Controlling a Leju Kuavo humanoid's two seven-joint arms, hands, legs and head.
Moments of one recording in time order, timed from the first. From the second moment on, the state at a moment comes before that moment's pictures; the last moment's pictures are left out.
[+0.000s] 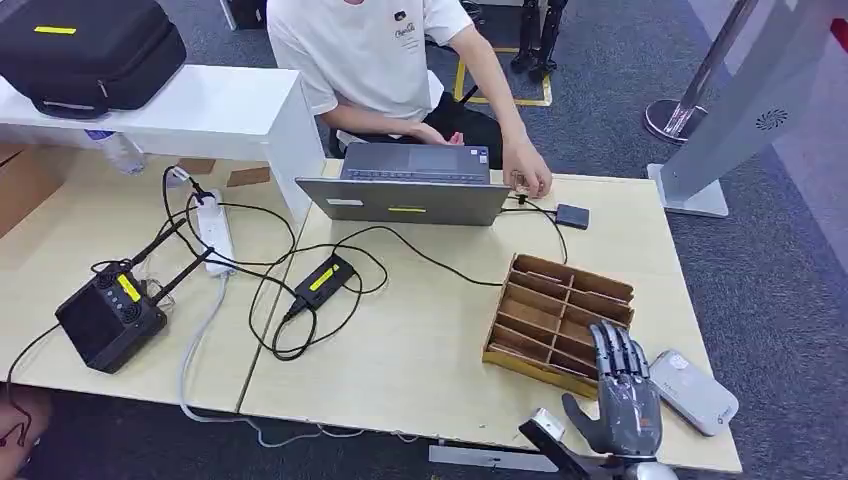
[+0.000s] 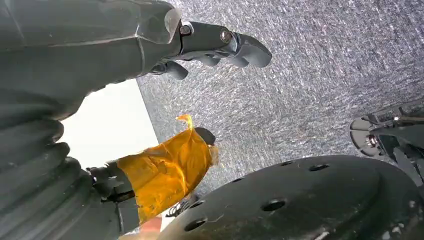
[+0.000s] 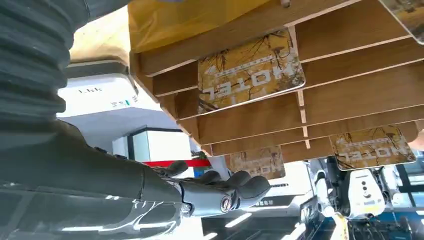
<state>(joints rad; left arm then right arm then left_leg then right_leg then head) -0.06 -0.21 1.13 -0.21 -1.47 0.00 0.09 0.08 -0.05 0.03 -1.27 1.25 -0.70 -0.16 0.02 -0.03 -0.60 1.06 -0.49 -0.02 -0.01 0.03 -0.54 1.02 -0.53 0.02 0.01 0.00</state>
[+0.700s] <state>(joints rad) -0.06 -0.21 1.13 -0.21 -1.47 0.00 0.10 0.08 -0.05 0.03 -1.26 1.22 -0.70 -0.13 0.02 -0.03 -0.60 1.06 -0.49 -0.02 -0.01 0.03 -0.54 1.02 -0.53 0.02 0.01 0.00</state>
